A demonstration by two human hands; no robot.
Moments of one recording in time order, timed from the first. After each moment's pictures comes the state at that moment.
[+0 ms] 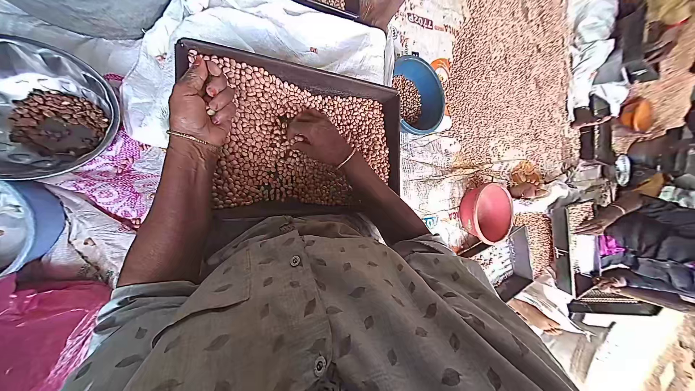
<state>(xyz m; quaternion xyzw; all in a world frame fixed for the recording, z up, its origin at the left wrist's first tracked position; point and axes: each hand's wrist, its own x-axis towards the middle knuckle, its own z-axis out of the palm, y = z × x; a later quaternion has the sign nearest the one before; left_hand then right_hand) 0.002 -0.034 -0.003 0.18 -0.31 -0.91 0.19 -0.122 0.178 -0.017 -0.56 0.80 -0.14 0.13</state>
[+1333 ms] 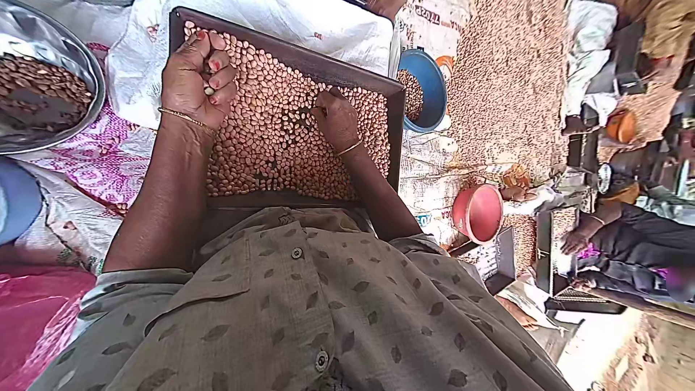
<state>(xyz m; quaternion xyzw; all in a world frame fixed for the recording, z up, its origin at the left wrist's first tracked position) 0.001 -0.036 -0.001 0.19 -0.32 -0.91 0.18 -0.131 0.182 -0.016 -0.33 0.93 -0.12 0.06</state>
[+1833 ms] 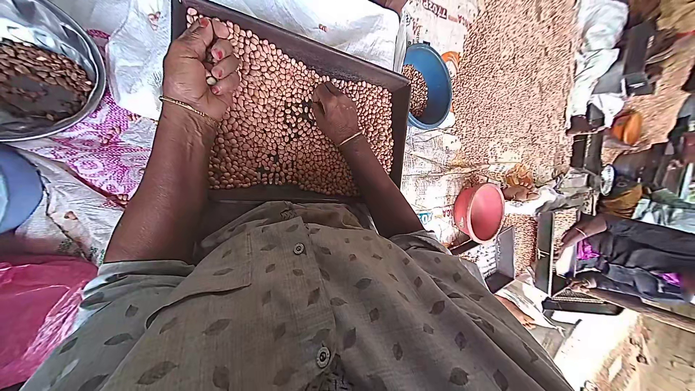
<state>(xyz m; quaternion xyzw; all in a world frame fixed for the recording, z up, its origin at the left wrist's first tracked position) 0.000 -0.038 -0.004 0.18 -0.31 -0.92 0.17 -0.132 0.179 -0.025 -0.41 0.91 -0.08 0.04</state>
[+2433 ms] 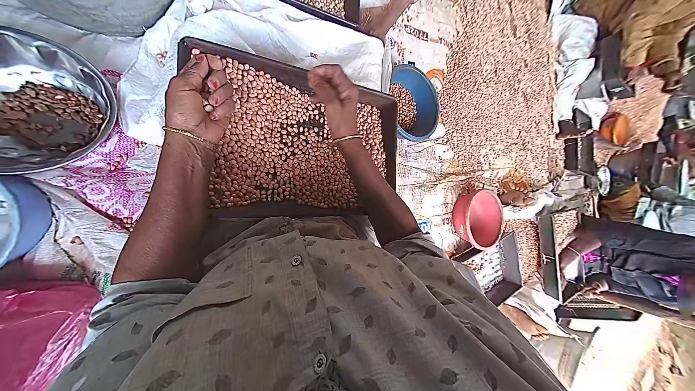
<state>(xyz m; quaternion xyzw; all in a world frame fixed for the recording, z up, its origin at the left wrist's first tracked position) 0.002 -0.039 -0.003 0.17 -0.31 -0.92 0.19 -0.136 0.156 0.009 -0.31 0.73 -0.61 0.05</state>
